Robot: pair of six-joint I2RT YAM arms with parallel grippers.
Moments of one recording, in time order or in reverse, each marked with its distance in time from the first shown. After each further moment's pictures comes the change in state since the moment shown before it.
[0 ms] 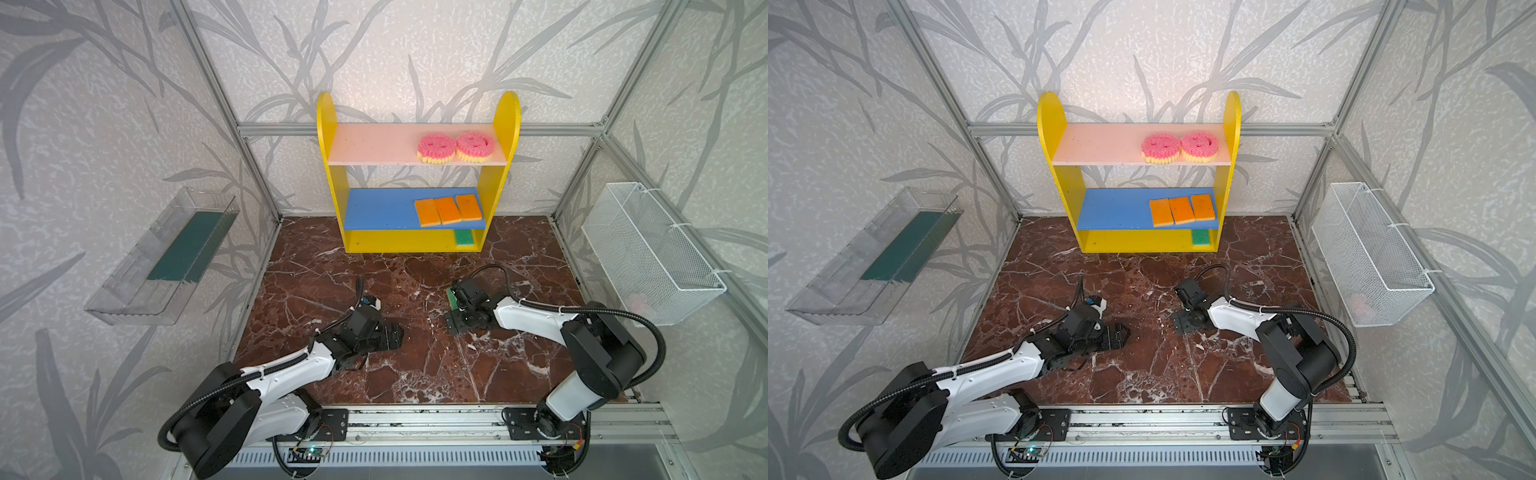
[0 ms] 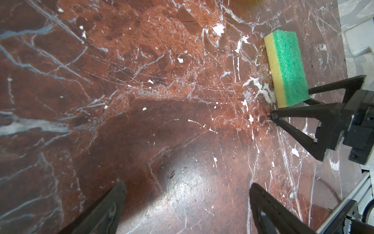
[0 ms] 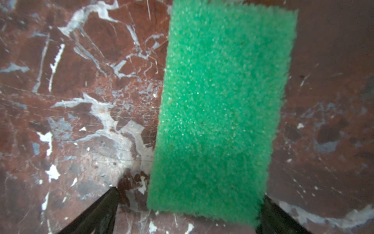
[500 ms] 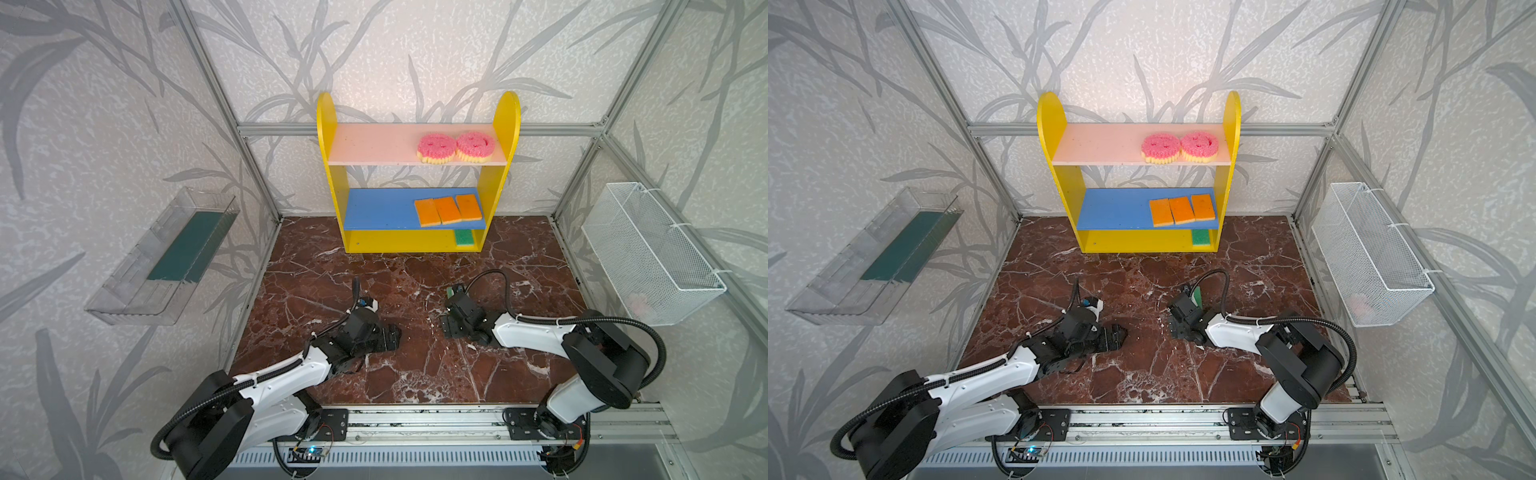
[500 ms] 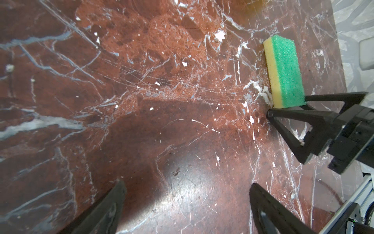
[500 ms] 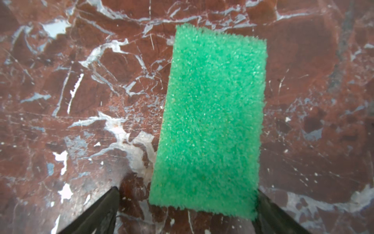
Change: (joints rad) left arm 0.000 -0.058 -0.030 0.002 -0.026 0.000; right arm 0.121 -0.049 -0.152 0.238 0.190 0.166
